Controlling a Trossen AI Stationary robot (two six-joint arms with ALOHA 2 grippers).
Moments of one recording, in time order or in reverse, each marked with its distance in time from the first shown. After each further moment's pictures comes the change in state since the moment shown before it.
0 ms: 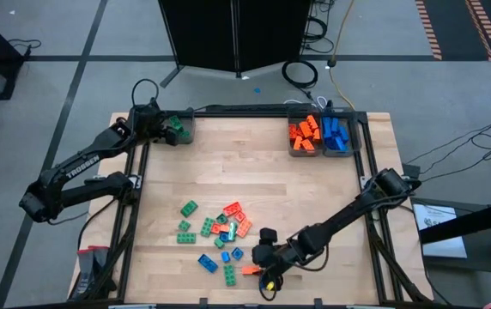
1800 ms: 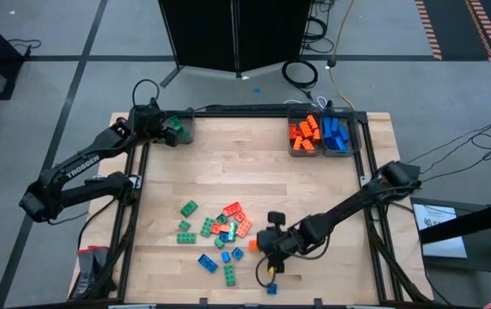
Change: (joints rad) left arm 0.000 0.000 0.000 -0.014 -0.001 0.019; right arm -0.055 -0.097 -0.002 -0.289 0.083 -0.029
